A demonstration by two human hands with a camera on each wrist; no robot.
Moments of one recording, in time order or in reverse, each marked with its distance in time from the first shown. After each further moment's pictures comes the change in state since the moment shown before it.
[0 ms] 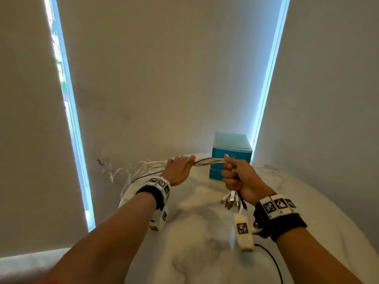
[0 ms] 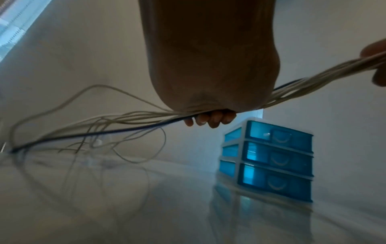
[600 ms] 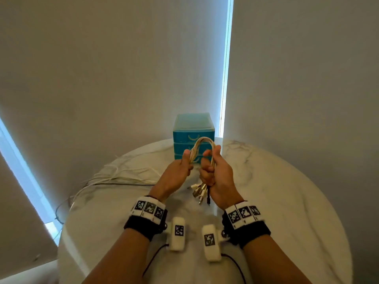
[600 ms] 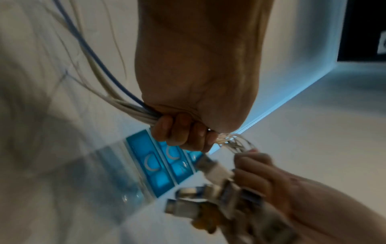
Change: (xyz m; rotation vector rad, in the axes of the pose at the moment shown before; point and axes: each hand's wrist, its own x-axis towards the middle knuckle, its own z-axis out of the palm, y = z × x) left_hand -0.017 0.131 0.053 -0.663 -0.104 -0.091; right_hand -0.002 0.054 -0.050 0.403 0.197 -0.266
